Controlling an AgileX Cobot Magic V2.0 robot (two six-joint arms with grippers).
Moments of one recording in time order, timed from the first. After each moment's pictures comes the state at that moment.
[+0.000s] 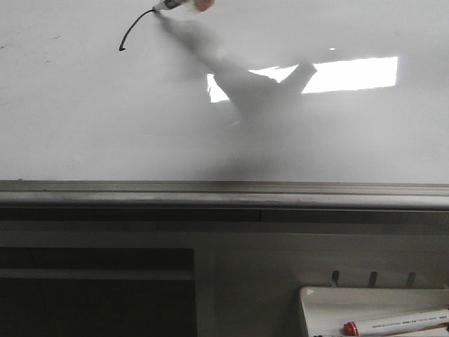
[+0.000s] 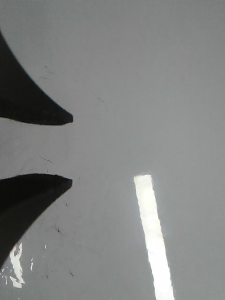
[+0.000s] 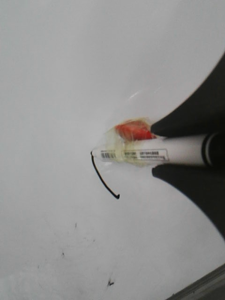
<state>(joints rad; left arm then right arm) -0.03 0.43 -0.41 -0.19 0.04 0.32 0.73 1.31 -0.90 1.14 -0.10 -1.28</state>
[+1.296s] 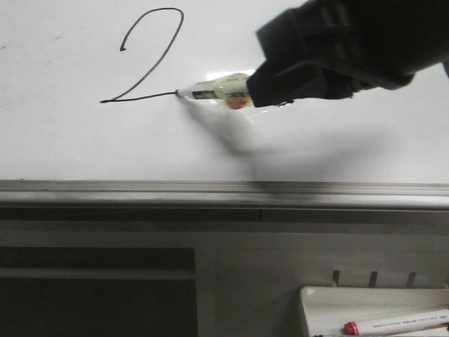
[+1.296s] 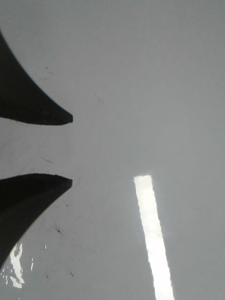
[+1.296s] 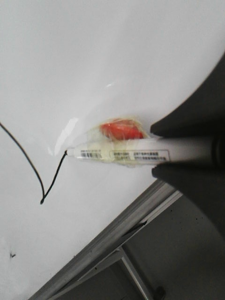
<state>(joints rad) -0.02 0.43 -0.41 -0.19 0.04 0.31 0.71 1.18 -0.62 1.24 0.01 -1.28</state>
